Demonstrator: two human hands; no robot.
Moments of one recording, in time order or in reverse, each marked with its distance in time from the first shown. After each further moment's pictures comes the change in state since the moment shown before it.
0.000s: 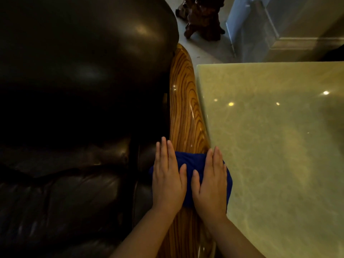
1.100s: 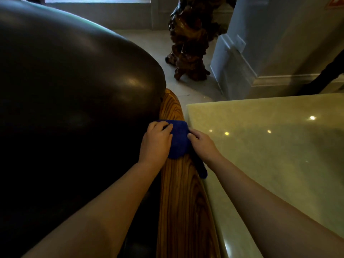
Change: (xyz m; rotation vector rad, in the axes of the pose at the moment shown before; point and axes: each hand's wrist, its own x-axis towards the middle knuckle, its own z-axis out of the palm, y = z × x) left_hand 0.194 0.022 -0.032 0.200 0.101 0.289; right_hand 0.216 -0.008 -0.011 0.537 -0.267 0.164
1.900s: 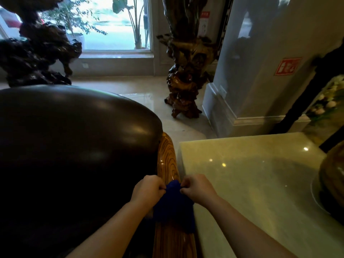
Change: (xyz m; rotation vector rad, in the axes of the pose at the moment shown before) left_hand -0.077 0.071 -0.136 -0.022 -0.369 -0.110; right_hand -0.139 -0.088 -0.062 -0.580 -0.106 -0.144
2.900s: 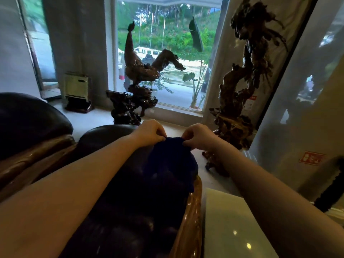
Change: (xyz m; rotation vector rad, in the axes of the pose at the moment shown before) left_hand -0.285 0.095 -0.362 0.018 0.514 0.059; right_hand -0.234 -0.326 -0.245 -0.185 0.006 -0.639
